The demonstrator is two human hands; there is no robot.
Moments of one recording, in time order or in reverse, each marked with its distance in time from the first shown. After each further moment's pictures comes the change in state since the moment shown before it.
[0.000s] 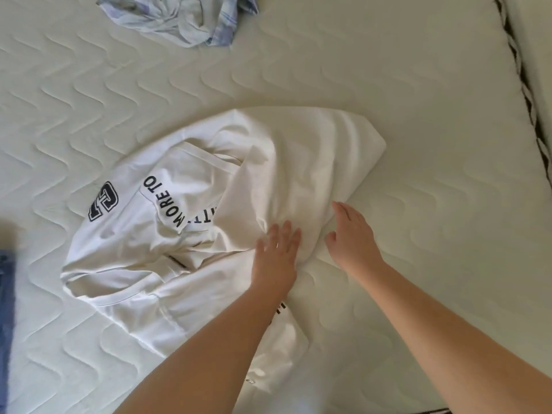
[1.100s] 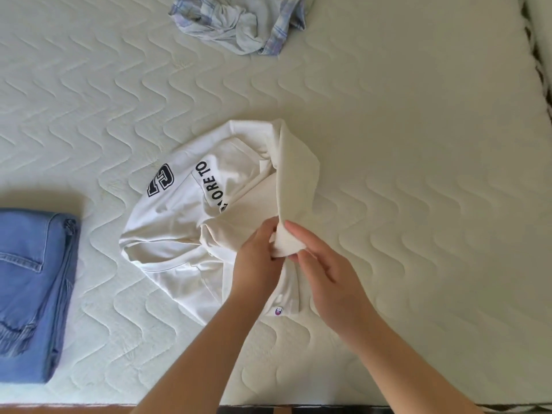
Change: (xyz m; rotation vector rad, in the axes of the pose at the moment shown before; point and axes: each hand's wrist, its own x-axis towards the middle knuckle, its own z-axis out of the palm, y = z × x) left_hand -0.130 -0.055 -0.073 -1.063 0.523 -0.260; right_hand -0.149 -0.136 -0.051 0.907 -0.119 -0.276
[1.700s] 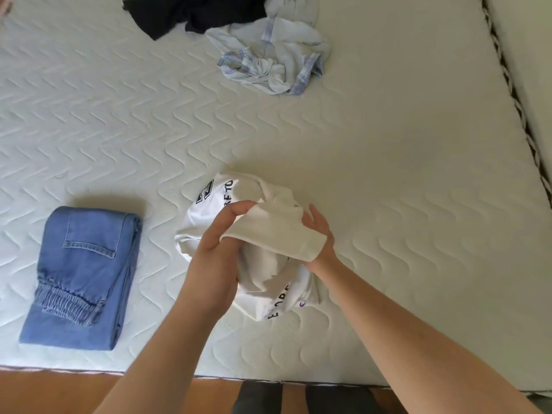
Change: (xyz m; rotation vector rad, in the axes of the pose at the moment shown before) left_hand -0.087 0.073 -0.167 -0.572 -0.034 -0.080; right_hand 0.060 0.035 0.061 -0.688 0.021 0.161
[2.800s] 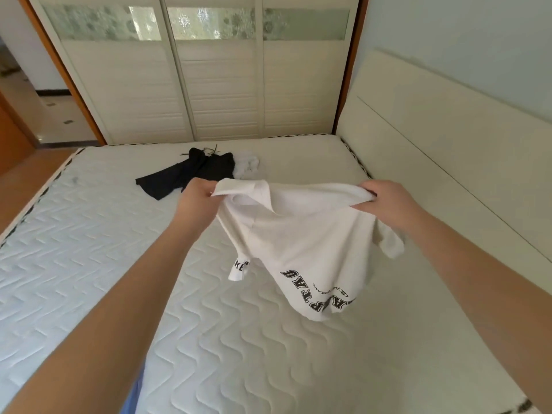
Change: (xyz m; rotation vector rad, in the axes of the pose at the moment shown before) left_hand 0.025 0.268 -0.033 0.590 0.066 0.525; right_hand -0.181 -0.102 -0.393 0.003 0.543 -0.209
